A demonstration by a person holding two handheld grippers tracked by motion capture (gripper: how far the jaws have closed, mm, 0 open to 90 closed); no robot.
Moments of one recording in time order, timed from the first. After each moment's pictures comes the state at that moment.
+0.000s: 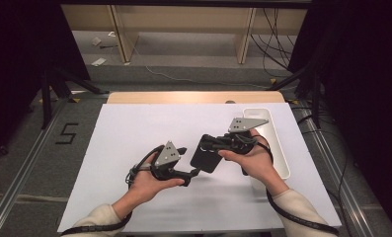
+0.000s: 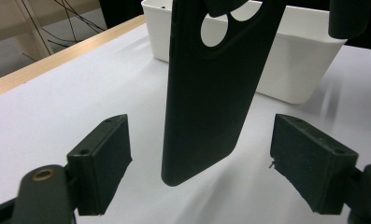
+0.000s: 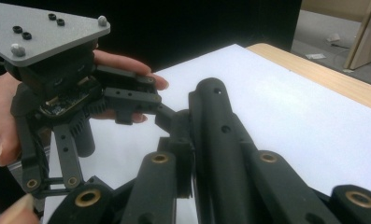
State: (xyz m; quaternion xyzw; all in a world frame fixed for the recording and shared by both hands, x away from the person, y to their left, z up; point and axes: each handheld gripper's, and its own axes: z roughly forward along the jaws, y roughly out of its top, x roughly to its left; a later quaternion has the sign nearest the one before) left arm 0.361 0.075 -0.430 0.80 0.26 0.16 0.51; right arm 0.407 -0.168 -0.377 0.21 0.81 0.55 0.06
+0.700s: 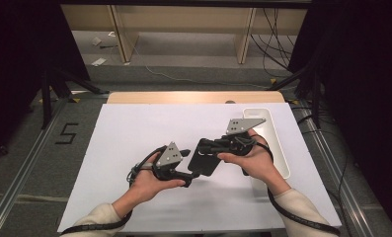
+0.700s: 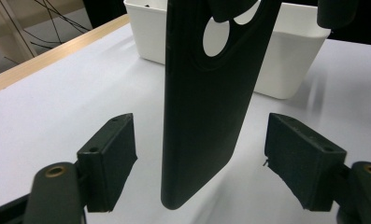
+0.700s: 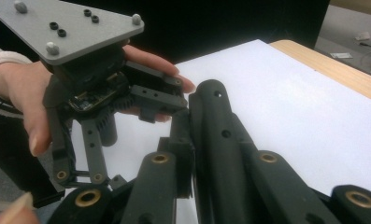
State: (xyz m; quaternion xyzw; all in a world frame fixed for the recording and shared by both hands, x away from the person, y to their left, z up) left arm 0.361 0.071 -0.431 0.81 0.24 0.14 0.51; right arm 0.404 -0.163 -0.373 0.17 0.82 0.54 0.03
